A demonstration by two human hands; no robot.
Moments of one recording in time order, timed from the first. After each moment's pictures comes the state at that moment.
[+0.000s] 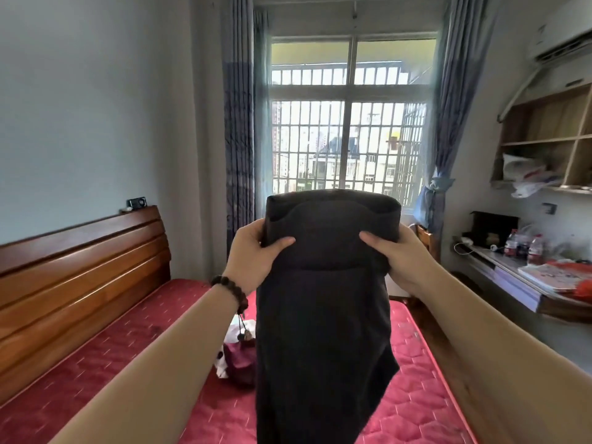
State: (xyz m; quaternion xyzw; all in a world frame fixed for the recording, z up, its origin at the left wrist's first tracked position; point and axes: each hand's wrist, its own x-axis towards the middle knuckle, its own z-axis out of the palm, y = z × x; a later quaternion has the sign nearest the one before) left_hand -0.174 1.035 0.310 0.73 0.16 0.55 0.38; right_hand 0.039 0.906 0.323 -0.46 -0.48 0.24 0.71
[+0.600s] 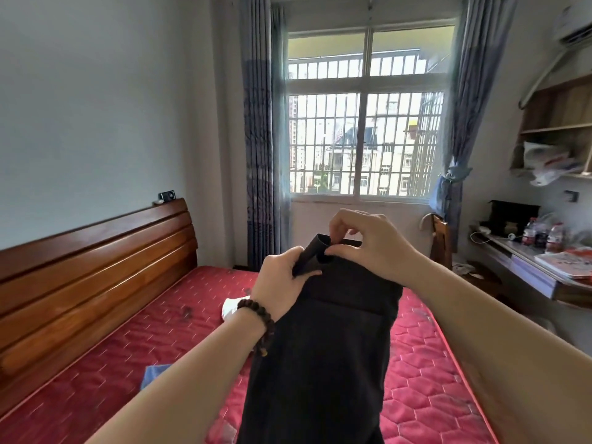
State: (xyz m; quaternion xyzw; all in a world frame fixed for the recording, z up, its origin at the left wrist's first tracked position) left_hand -0.236 0.937 0.273 0.83 0.21 0.48 0.22; right_hand -0.075 0.834 0.349 -0.54 -0.74 -0.12 0.38
